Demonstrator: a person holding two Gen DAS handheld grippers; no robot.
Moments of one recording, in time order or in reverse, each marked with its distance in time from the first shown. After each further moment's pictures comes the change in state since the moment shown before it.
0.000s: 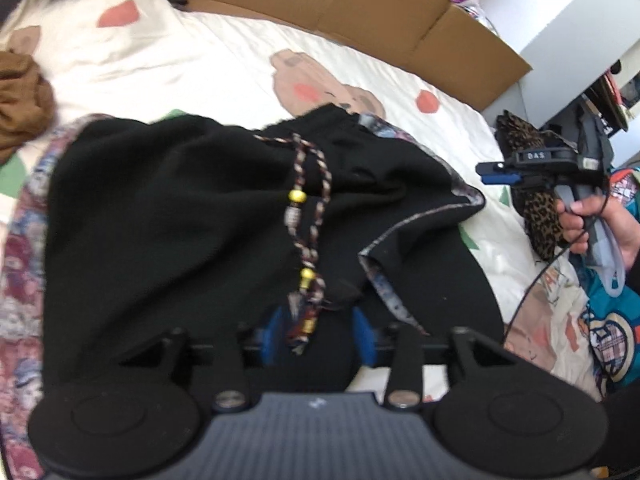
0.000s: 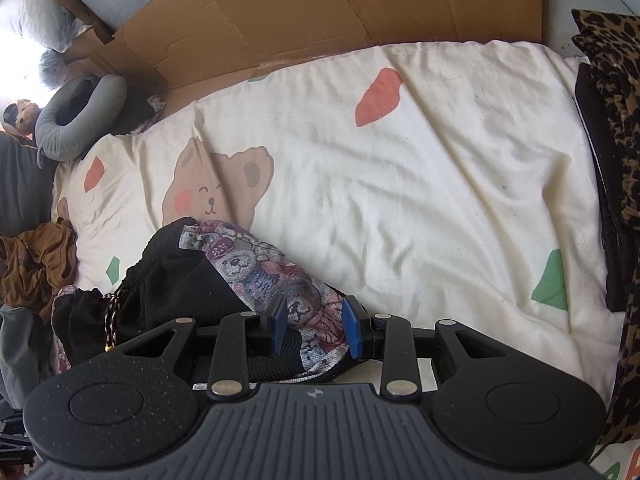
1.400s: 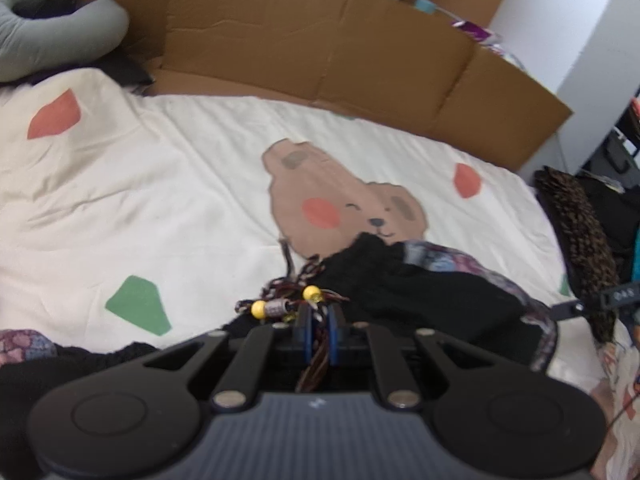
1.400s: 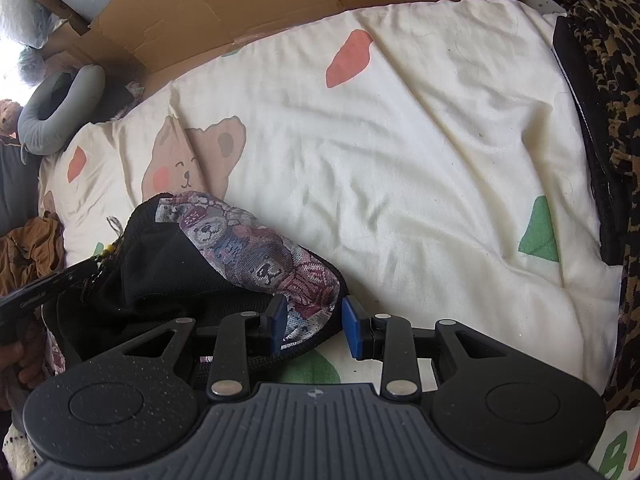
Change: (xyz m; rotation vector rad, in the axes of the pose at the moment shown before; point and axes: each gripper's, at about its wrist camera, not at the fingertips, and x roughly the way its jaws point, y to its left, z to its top) left arm 0.097 -0.001 0.116 0.114 -0.181 0.031; right arm 0.007 -0.016 -0.016 0.058 0.070 -0.023
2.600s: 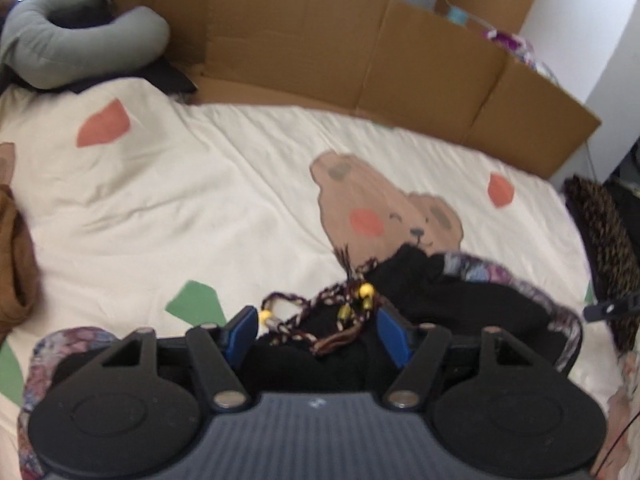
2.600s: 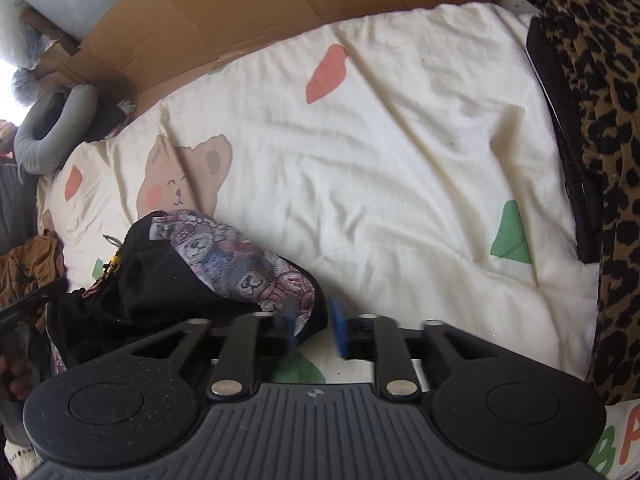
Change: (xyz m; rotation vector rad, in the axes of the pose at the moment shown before) left arm -0.007 0.020 0.011 -0.016 0.027 0.120; right arm -0.014 -0.011 0.002 0.031 -0.028 0.002
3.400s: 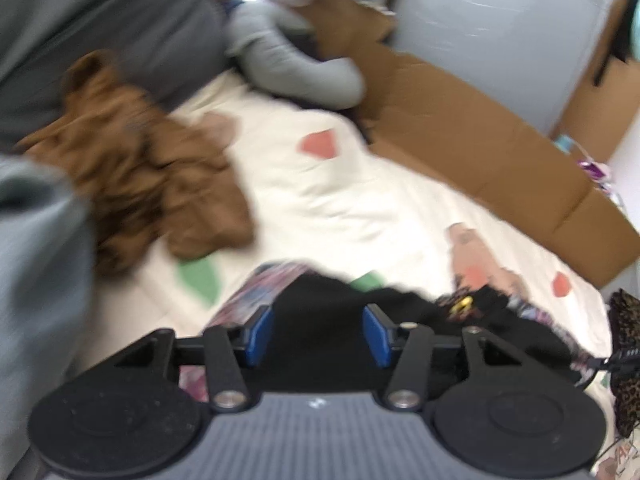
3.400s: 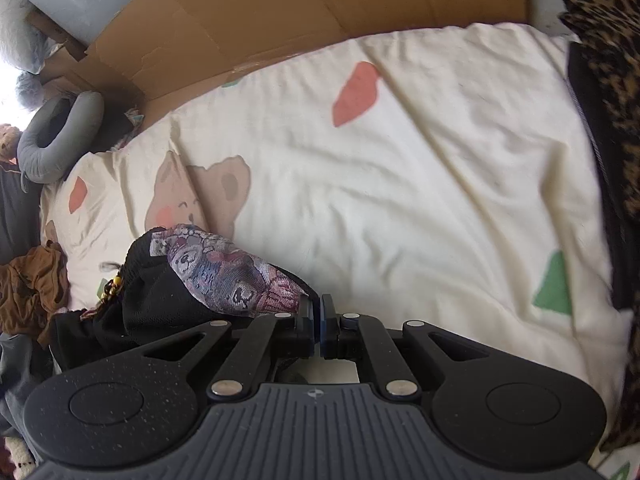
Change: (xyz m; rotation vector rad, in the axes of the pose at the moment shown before) left arm -0.143 0.081 -0.051 -0.310 -0.203 0.193; right arm 0.020 0.012 0.019 0.005 -0.027 0.005
